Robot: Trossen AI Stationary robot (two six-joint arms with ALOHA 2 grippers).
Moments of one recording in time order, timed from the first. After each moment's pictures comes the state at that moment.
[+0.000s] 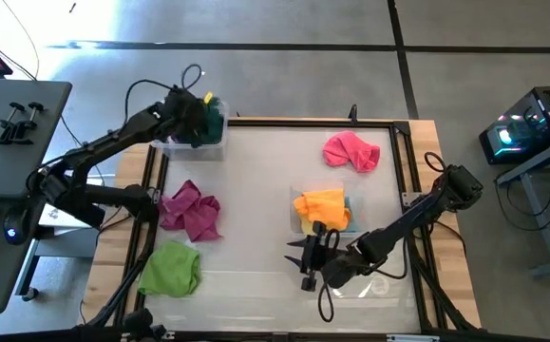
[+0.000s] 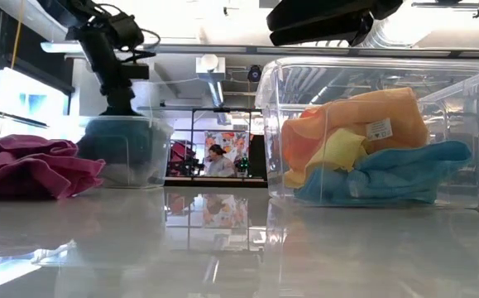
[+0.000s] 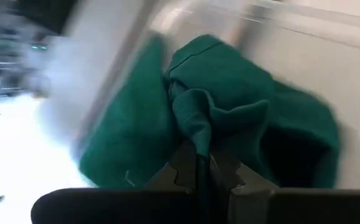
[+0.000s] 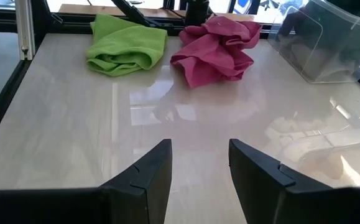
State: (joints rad) left arm 0.86 1.20 0.91 -0.55 -0.28 0.55; right arm 0.58 1.70 1.04 0.06 0.73 0.31
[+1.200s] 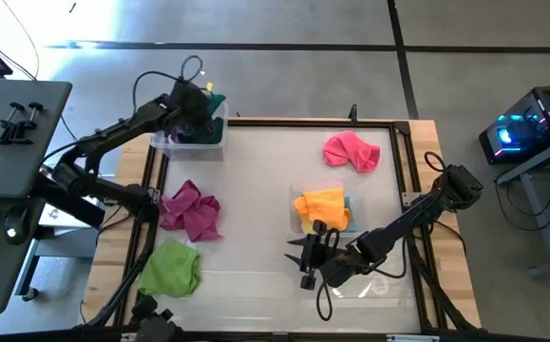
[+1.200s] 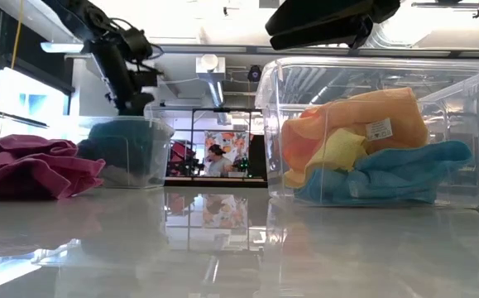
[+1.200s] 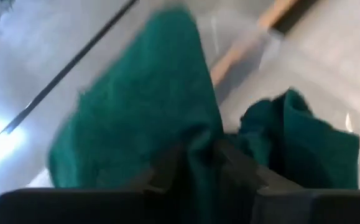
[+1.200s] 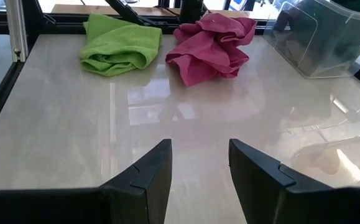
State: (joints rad) left arm 0.92 1.34 0.98 -0.49 -0.17 0.30; right arm 0.58 1.70 1.04 0.05 0.74 0.34
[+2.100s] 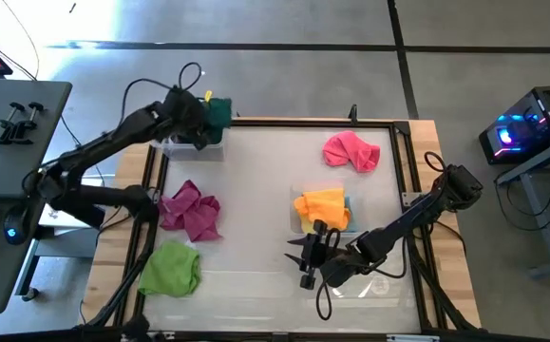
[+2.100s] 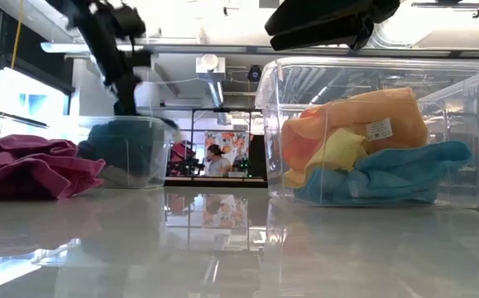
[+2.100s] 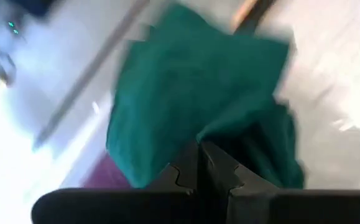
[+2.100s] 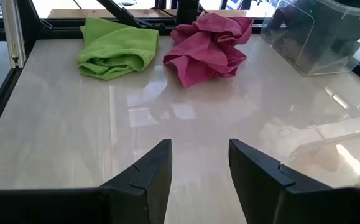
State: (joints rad) left arm 0.82 1.19 0.98 -0.65 -0.25 0.34; right arm 0.58 1.70 1.04 0.05 0.75 0.37
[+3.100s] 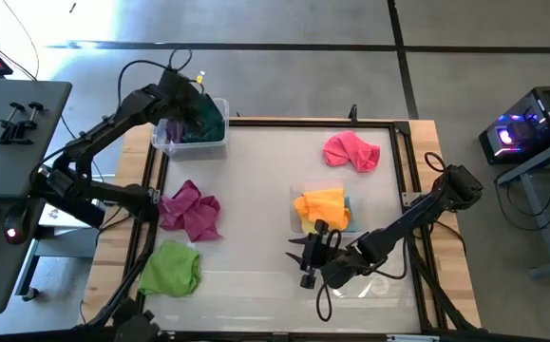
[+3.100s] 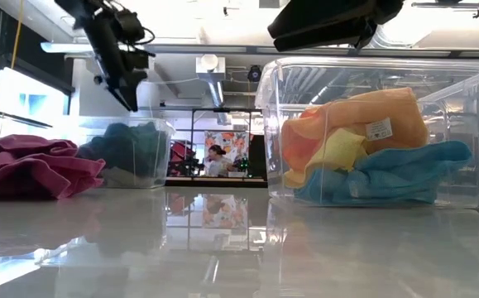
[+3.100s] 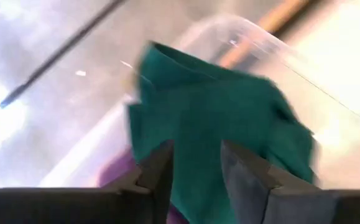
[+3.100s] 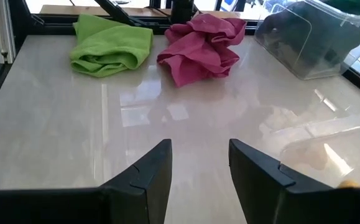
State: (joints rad) left arm 0.97 1.29 1.13 -0.76 -0.15 0.24; right arm 0.59 1.70 1.05 0.03 0.78 0.36
